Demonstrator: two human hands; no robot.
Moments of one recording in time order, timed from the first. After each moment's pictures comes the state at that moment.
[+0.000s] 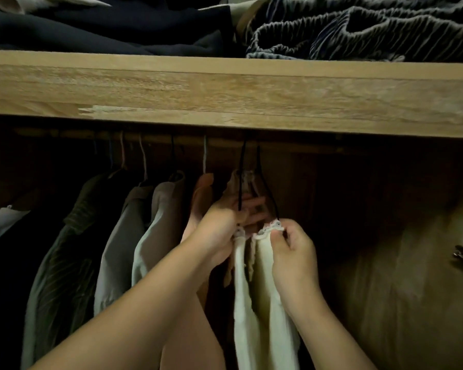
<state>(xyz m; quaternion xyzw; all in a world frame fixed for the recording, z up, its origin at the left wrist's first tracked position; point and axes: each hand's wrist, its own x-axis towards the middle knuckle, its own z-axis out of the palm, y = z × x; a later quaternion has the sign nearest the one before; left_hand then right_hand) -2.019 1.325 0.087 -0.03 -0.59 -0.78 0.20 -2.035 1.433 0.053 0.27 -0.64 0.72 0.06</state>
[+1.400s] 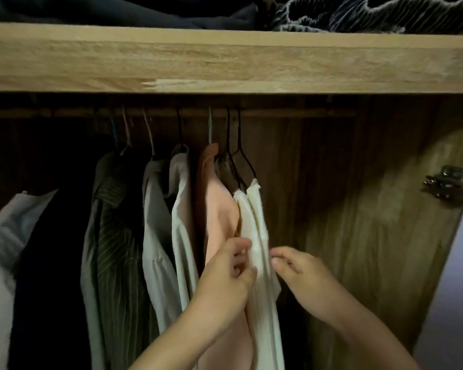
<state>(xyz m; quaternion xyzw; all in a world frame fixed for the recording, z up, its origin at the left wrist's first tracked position) -1.886 1.313 0.001 0.00 -0.82 -0.54 0.17 -1.947 1.451 0.002 0.25 -0.88 0.40 0.00</state>
